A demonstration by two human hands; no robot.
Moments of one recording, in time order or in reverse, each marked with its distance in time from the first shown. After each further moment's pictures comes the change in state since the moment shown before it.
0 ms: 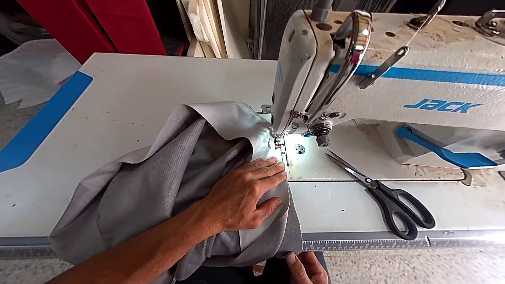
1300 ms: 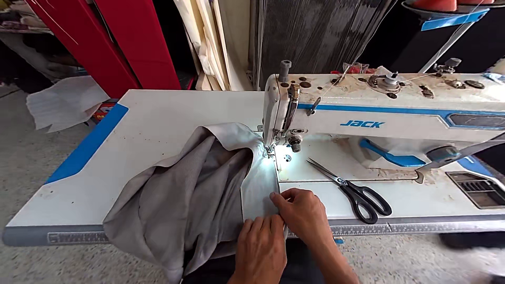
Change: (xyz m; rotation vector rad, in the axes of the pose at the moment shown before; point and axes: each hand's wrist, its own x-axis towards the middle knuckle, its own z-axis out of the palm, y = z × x) left_hand -0.030 0.137 0.039 0.412 0.360 -0.408; right_hand 0.088 -0.123 0.063 -1.267 -0.131 0.156
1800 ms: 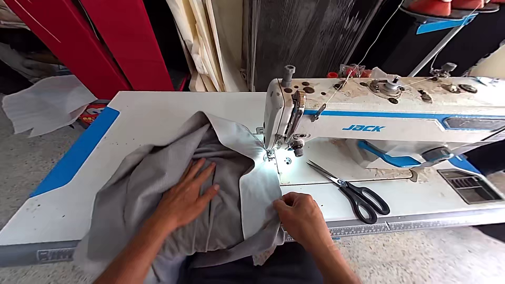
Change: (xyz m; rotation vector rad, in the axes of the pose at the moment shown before) left_hand 0.049 -0.210 -0.014 -0.165 -0.481 -0.182; right_hand -0.002 -0.014 0.004 0.069 -0.076 0.097
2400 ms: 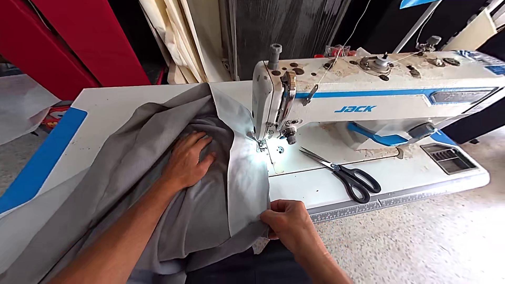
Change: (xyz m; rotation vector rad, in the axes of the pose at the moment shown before) left_hand 0.088 -0.016 0.006 -0.047 0.124 0.233; right_hand -0.022 0.011 0.035 0.475 -0.094 0.134
